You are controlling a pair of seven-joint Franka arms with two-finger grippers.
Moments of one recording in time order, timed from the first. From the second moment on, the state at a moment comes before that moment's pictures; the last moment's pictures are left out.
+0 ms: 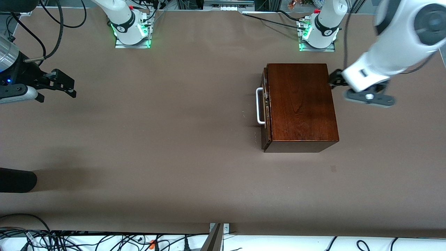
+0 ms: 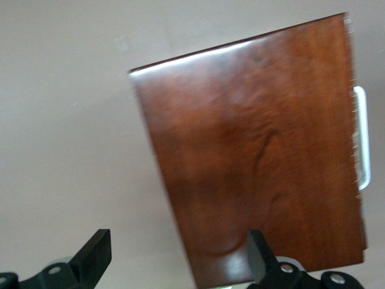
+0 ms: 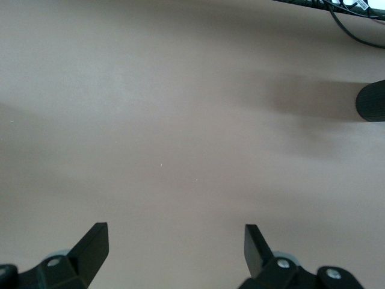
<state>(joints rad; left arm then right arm) -0.18 0.09 -0.11 -1.67 0.04 1.60 -0.08 0.20 0.08 -0.12 -1.50 0.03 1.65 -0.08</state>
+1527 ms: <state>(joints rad) -0.53 0.52 -0.25 -1.61 0.32 1.94 -0.78 0.20 0.08 -0.12 -1.50 0.03 1.65 -0.08</state>
